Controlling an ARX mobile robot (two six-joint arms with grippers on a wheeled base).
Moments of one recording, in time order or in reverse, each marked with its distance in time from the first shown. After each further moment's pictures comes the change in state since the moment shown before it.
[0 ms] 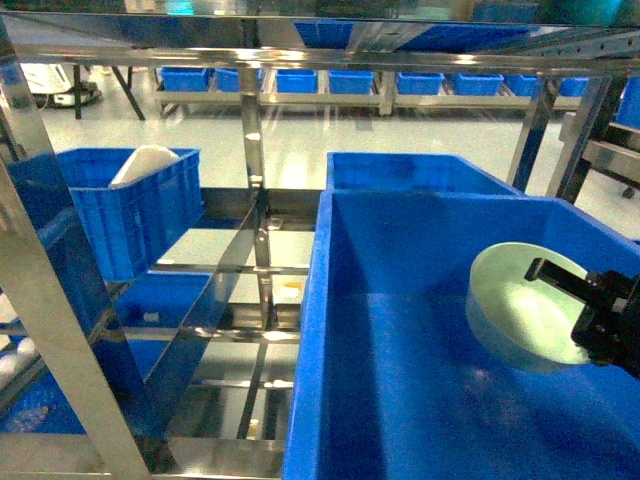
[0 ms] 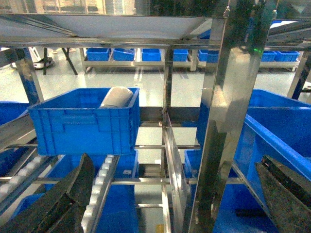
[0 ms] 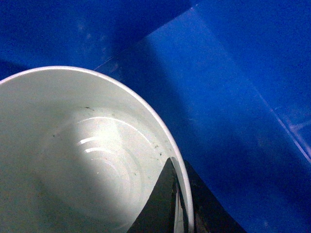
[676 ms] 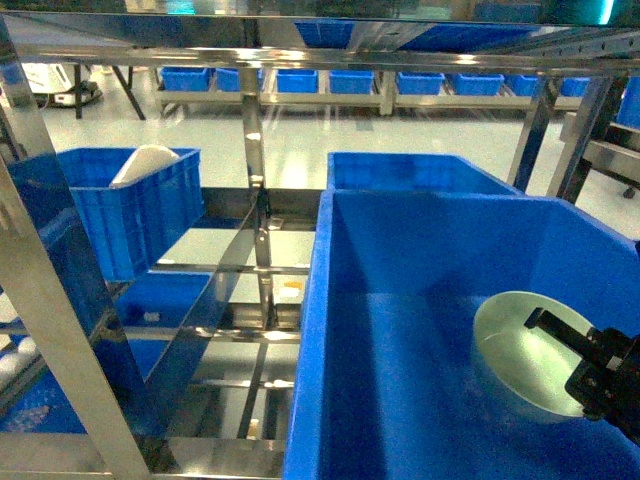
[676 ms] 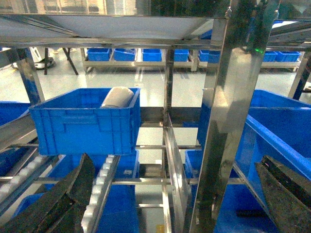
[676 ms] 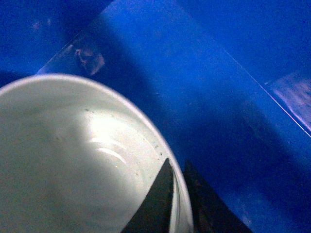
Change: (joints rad) left arm 0.000 0.000 0.000 0.000 0.000 0.000; right arm 0.024 0.080 -0.063 0.045 0.066 0.156
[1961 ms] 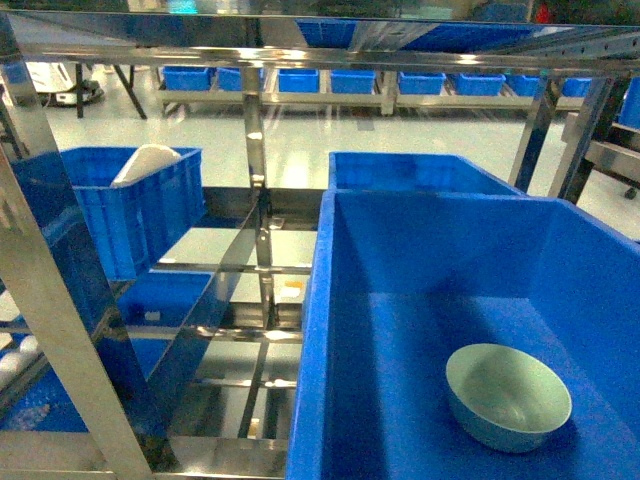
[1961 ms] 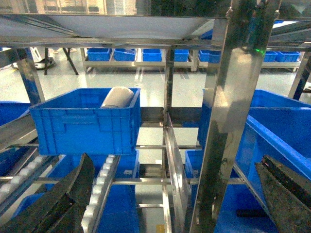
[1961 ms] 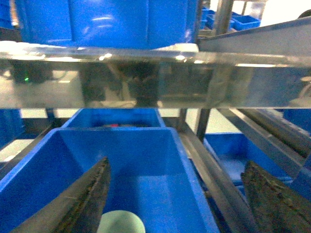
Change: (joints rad) left arm 0.000 0.000 0.000 0.000 0.000 0.000; right arm 0.111 -1.341 -0.427 -0.029 0.190 -0.864
